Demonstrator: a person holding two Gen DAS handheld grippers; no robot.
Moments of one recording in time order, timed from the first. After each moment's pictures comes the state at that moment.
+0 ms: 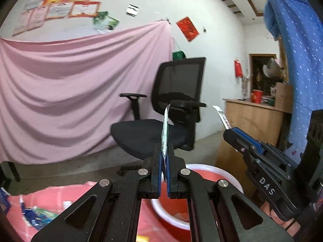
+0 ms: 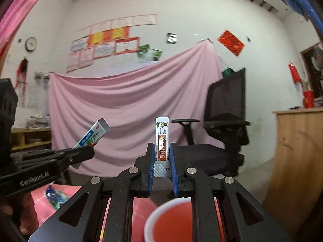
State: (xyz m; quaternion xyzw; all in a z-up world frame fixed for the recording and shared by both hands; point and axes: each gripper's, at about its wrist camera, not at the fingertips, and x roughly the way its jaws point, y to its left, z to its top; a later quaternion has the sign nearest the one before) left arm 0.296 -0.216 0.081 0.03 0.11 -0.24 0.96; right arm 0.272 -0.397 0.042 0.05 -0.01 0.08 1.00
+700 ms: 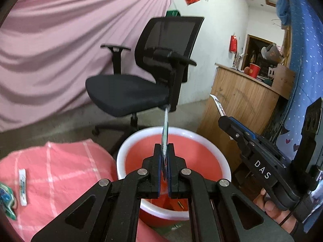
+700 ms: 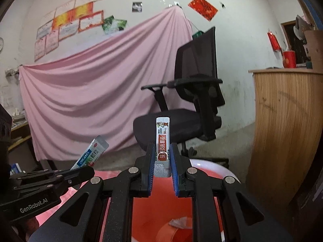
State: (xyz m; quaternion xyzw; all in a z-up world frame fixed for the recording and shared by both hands) left arm 0.349 -0.254 0.035 -0.01 0.28 -0.29 0.92; right arm 0.311 -0.439 0.003 0.09 0.12 0.02 0.99
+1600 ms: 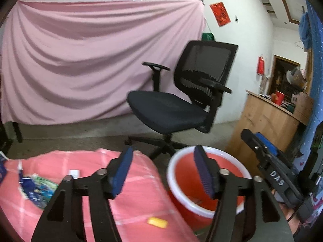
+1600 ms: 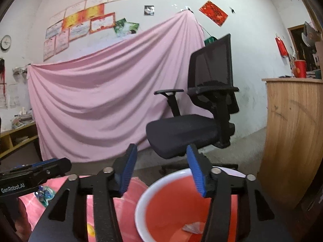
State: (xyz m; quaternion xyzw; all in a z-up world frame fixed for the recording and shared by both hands) left arm 0.318 -0.158 0.070 -0.04 0.21 -0.17 0.96; right arm 0.305 -0.385 0.031 0.08 0.08 0.05 0.99
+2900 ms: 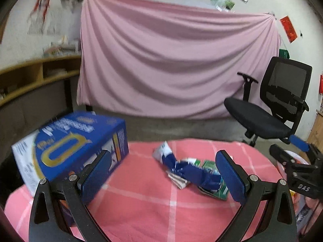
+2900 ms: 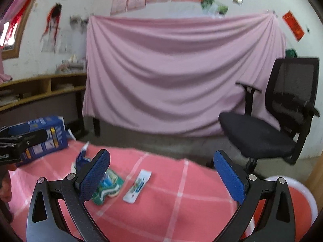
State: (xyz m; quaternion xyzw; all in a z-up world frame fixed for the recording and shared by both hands) left arm 0.268 0.087 0.001 -0.08 0.22 0.07 0.97; right arm 0.350 -0.161 -0.011 -0.08 0.17 0.23 0.96
